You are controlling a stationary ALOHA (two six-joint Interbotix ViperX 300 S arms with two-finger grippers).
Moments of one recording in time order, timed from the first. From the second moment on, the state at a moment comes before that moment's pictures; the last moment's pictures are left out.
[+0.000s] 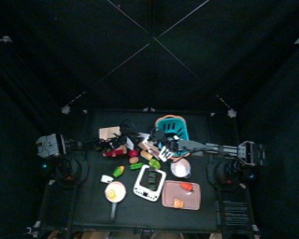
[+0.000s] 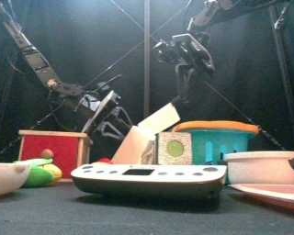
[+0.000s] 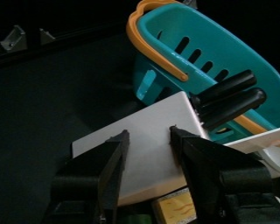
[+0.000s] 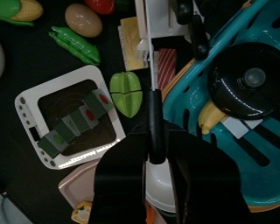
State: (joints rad) left arm 0.37 0.04 0.83 -0.26 -0.56 -0.23; right arm -0.21 -0.11 0.25 -0.11 1.02 0.55
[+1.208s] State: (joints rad) left arm 0.34 0.05 0.81 -0.23 -0.57 -0.23; right arm -0.23 -0.05 0.19 -0.09 1.06 0.55
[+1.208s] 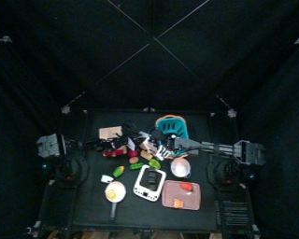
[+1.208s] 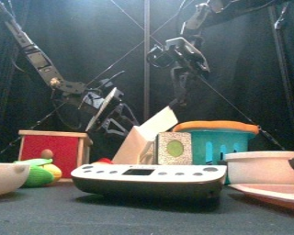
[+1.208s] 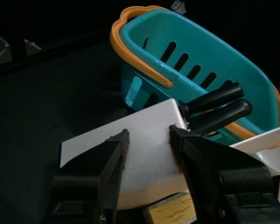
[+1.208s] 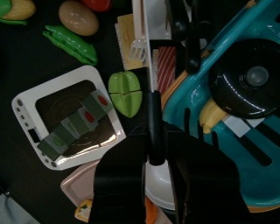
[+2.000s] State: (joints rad) left arm 0.35 0.05 0.80 -0.24 -0.57 -0.23; right arm -0.31 -0.03 0.19 -0.06 0.87 0.56
